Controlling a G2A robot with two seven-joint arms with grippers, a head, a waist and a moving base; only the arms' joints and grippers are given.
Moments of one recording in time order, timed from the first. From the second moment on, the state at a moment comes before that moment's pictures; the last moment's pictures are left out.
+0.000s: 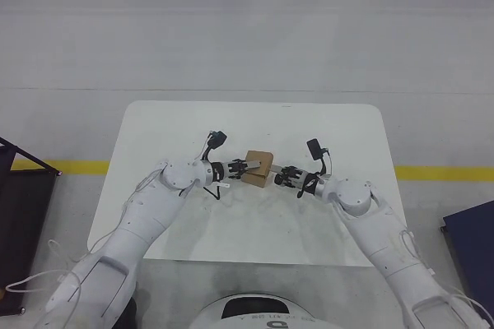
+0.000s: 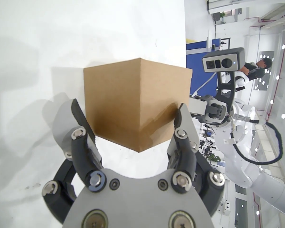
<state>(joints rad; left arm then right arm) 0.95 -1.32 -0.96 -0.92 0.11 -0.26 -0.78 -1.20 -1.23 1.10 -1.23 0.03 -0.03 0.69</state>
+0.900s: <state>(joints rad) 0.92 -1.33 -0.94 -0.84 0.07 -0.32 -0.79 -1.18 -1.24 1.06 -1.23 0.01 -0.01 0.69</state>
